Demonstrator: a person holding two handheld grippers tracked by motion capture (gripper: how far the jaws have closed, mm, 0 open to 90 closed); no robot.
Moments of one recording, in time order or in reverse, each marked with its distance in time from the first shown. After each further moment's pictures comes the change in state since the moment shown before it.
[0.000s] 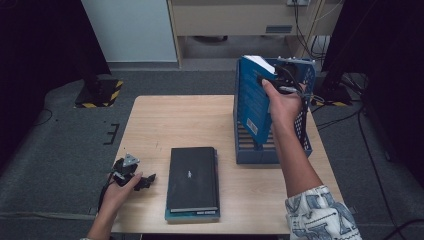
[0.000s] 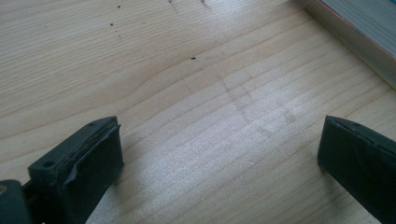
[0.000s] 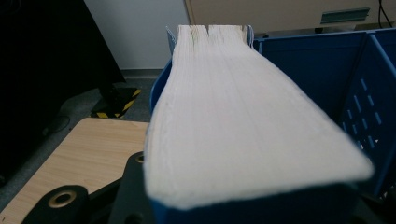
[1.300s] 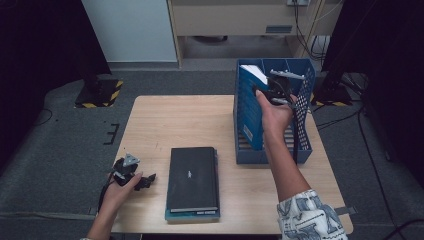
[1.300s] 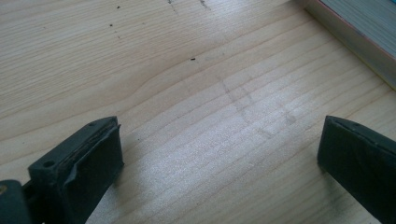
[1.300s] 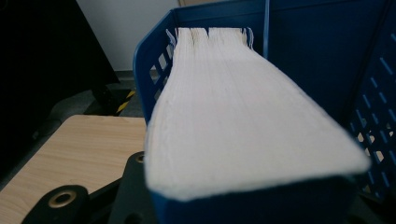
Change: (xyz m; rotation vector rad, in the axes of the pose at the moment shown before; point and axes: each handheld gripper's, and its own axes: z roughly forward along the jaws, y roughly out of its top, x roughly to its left) left arm 0.000 0.001 0.000 0.001 -0.001 0.001; right arm 0.001 -0.036 0.024 -0.018 -0.022 0.010
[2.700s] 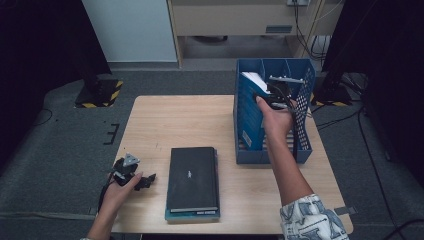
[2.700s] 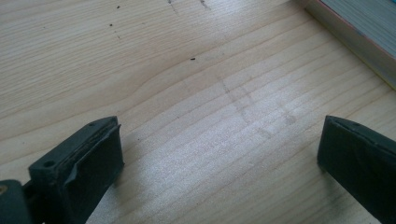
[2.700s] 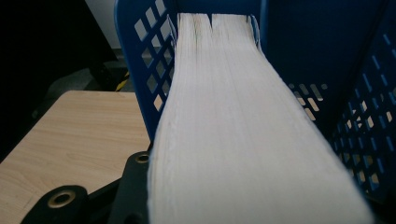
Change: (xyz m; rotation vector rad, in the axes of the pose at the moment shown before) left arm 0.000 0.000 0.000 0.002 0.001 -0.002; right arm -0.007 -0.013 0.003 0.104 0.000 -0.006
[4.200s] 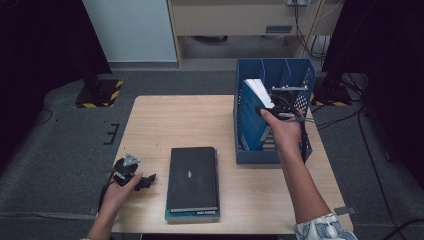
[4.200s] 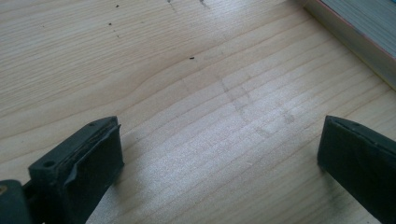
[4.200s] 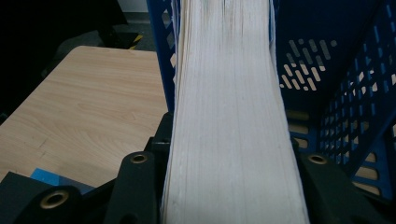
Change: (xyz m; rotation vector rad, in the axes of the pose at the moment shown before) left arm -0.001 0.000 0.000 0.007 0.000 0.001; right arm -0.005 -0.021 -0.027 0.109 0.052 -0.070
